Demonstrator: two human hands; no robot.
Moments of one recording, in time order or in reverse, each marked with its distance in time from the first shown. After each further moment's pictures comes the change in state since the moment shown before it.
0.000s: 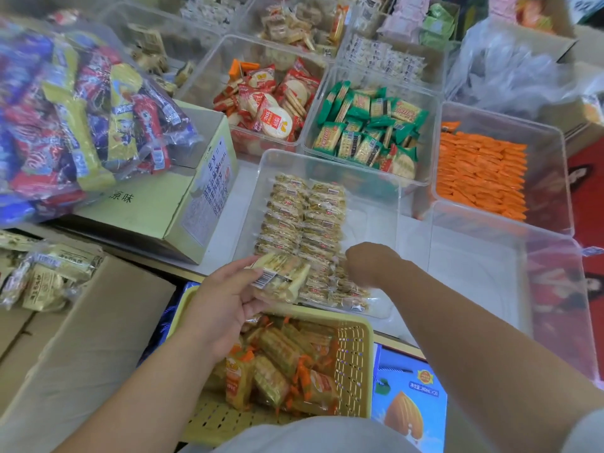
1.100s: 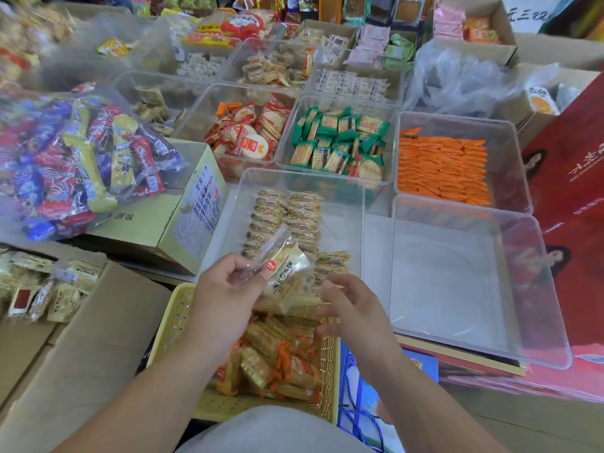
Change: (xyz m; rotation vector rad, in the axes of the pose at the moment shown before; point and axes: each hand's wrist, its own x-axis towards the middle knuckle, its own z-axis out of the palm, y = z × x) left_hand -0.070 -0.019 0.053 0.624 0.150 0.508; right_hand -0.176 -0.036 0.053 1.839 0.334 0.042
